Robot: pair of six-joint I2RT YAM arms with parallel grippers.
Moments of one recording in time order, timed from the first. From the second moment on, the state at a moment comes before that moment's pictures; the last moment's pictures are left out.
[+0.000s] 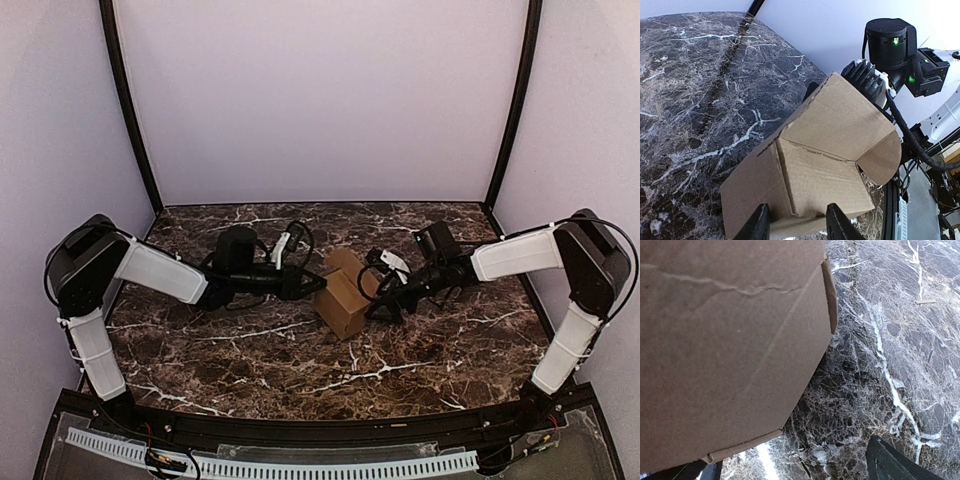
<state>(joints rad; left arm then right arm) -0.70 1.84 0.88 0.61 0.61 -0.44 0.56 1.71 0.89 -0.08 -0.66 -0.31</state>
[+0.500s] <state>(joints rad) -0.72 1.73 0.88 0.30 0.50 -0.32 0.56 1.55 0.88 -0.22 -0.70 -0.47</state>
